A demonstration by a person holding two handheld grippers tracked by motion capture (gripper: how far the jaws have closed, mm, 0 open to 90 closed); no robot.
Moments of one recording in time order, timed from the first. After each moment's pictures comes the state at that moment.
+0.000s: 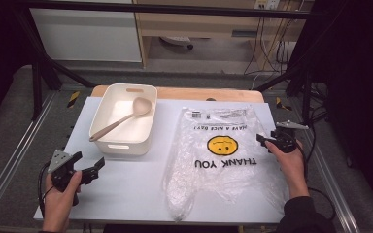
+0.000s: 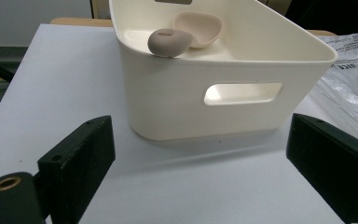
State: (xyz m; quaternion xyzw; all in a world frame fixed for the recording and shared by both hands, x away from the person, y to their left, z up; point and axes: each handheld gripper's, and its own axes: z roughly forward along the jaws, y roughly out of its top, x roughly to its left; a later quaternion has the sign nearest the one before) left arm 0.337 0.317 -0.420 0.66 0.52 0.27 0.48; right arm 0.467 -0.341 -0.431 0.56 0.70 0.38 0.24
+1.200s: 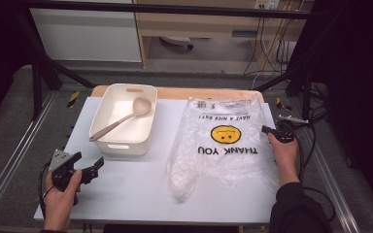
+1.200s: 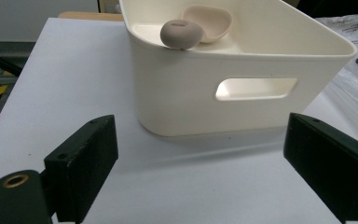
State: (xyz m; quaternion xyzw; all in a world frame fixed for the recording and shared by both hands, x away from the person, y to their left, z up) left arm 0.340 0.318 -0.424 0.66 0.53 0.27 0.46; right arm 0.509 -0.357 -0.449 0.62 0.64 0.41 0.21
